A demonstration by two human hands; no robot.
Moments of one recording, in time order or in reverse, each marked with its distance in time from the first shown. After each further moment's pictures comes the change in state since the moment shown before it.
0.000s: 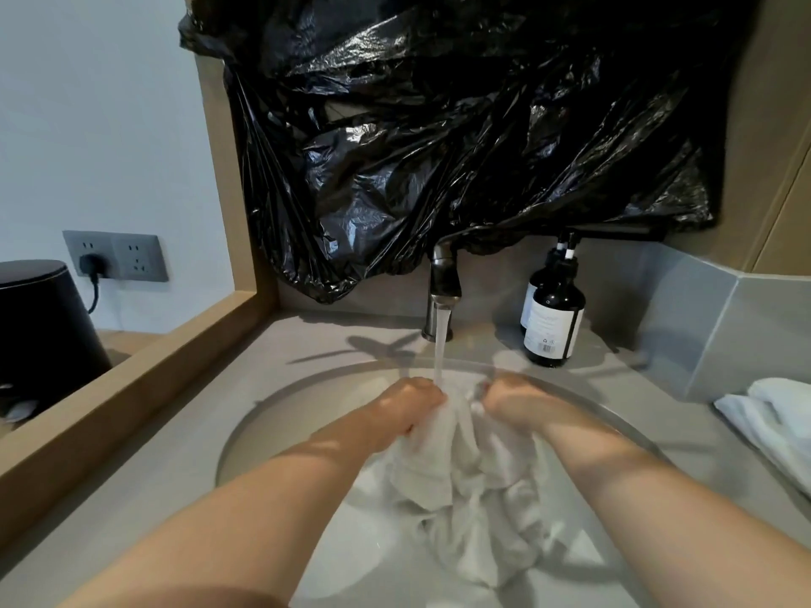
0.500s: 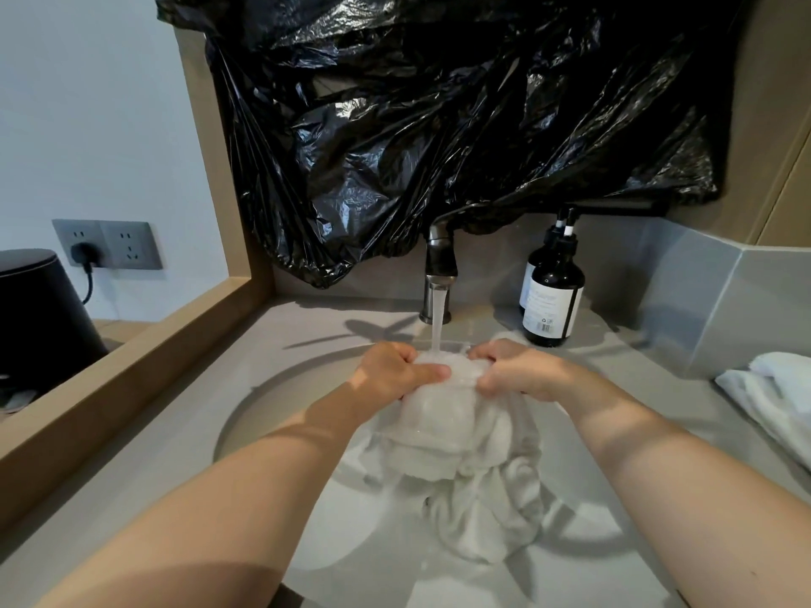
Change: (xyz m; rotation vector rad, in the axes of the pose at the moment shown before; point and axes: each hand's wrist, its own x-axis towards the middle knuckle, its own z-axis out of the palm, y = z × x) left_hand 0.011 -0.010 -0.017 0.114 0.199 0.170; right_hand 0.004 0.019 -0.010 0.444 -0.123 -0.239
